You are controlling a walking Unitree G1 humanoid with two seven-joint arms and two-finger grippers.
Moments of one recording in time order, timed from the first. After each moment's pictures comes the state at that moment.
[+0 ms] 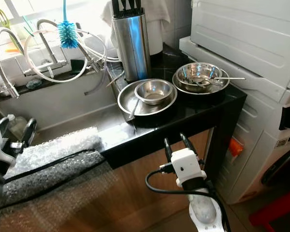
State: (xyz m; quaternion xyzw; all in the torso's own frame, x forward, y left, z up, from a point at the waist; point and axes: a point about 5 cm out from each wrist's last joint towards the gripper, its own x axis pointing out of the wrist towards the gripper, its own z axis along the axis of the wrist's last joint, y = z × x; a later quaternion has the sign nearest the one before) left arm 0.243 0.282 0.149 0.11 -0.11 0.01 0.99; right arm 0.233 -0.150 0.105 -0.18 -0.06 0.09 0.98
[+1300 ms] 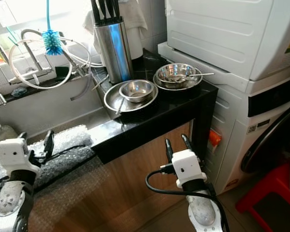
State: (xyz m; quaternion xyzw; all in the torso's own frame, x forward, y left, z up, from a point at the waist) left arm 0.246 0.221 0.132 0.03 -0.10 0.06 0.99; right arm 0.229 -0.153 0.103 -0.17 -0.05 0.06 0.98
